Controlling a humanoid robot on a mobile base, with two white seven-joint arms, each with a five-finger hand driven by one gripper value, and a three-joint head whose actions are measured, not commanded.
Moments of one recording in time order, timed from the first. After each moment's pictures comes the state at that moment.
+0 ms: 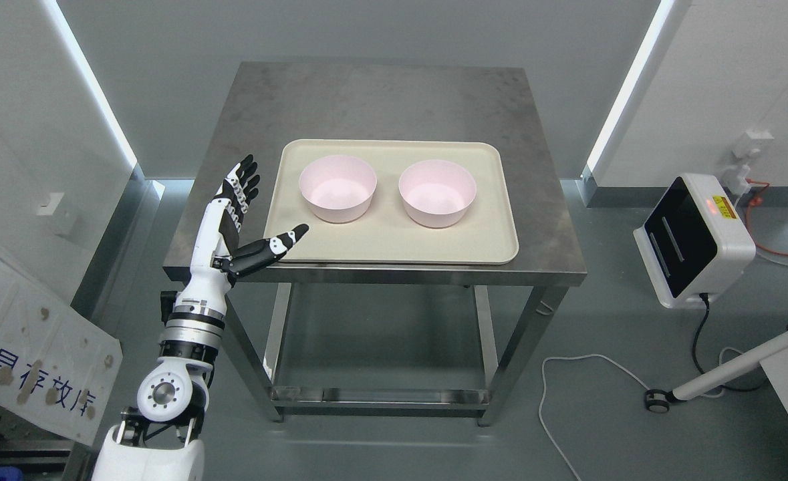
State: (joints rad) left arm -0.28 0.00 -0.02 -1.65 0.00 -0.01 -0.03; right arm 0.00 0.00 0.00 0.00 0.00 0.03 0.01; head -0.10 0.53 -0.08
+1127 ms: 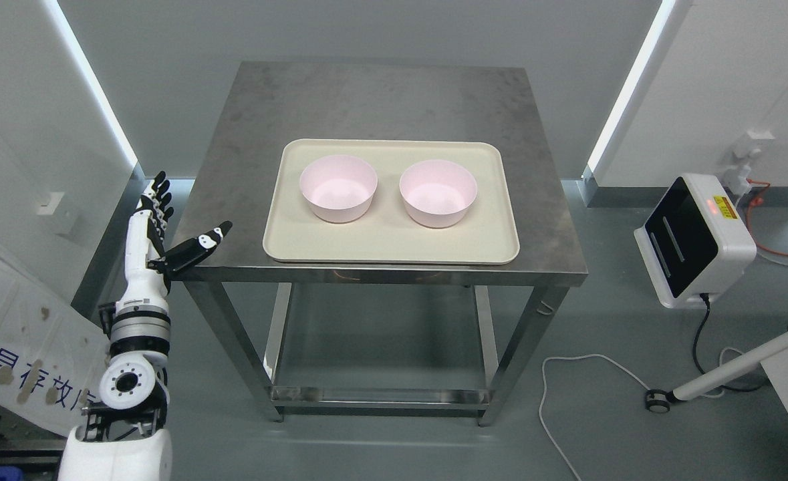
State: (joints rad) left arm -0.31 0.00 0.15 -1.60 -0.07 0.13 0.12; right arm 0.00 0.00 0.00 0.00 0.00 0.03 0.01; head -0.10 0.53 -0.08
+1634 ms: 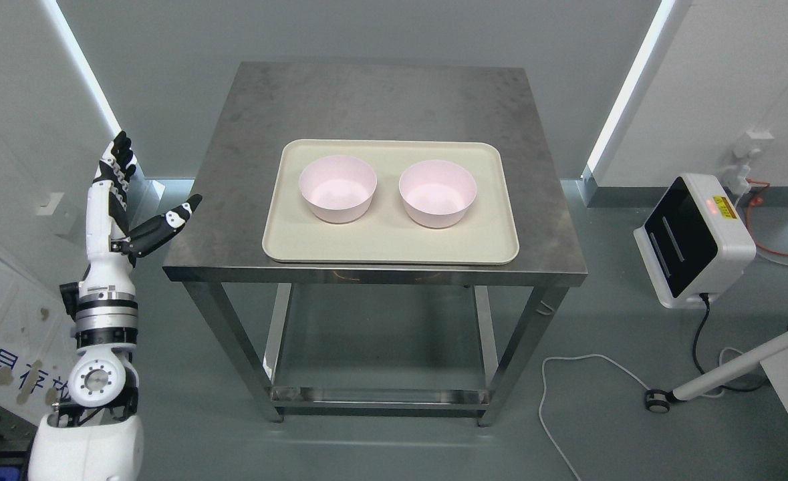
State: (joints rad) left arm -0.37 0.08 0.19 -1.47 -0.11 -0.22 0.06; right arm 0.00 0.00 0.00 0.00 0.00 0.03 0.01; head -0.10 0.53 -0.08
